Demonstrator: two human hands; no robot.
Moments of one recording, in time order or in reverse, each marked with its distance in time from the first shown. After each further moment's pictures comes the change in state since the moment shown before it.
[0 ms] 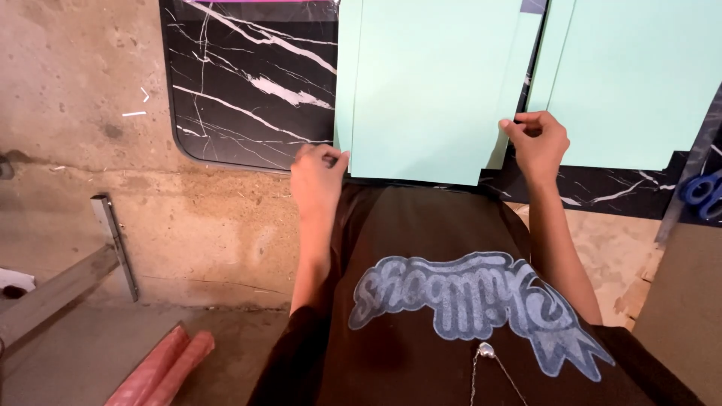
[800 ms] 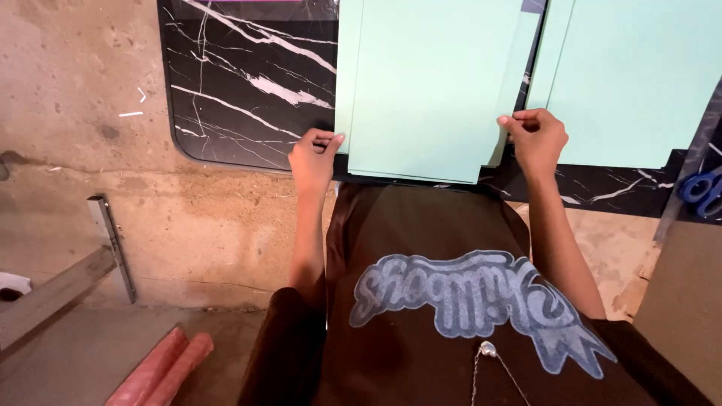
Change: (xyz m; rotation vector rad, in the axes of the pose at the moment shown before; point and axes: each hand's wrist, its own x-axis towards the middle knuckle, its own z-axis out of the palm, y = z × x) left_hand 0.036 -0.050 0.043 -0.250 -0.059 -0.104; right_hand 0.008 0.002 0.005 0.006 -0.010 0.021
